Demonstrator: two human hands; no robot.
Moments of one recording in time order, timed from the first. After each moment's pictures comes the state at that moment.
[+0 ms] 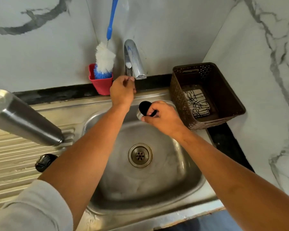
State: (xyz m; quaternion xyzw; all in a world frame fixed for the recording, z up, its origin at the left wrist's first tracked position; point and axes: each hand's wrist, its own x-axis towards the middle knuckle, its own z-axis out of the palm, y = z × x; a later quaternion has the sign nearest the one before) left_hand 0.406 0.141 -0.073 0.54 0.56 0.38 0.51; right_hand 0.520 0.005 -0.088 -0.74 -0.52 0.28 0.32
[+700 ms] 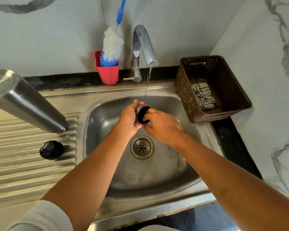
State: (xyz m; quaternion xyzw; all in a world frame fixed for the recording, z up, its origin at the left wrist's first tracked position) left_hand 0.378 0.071 -0.134 0.15 0.50 0.28 0.81; right_hand 0.477 -0.014 -0.100 -0.73 -0.66 0.16 0.08
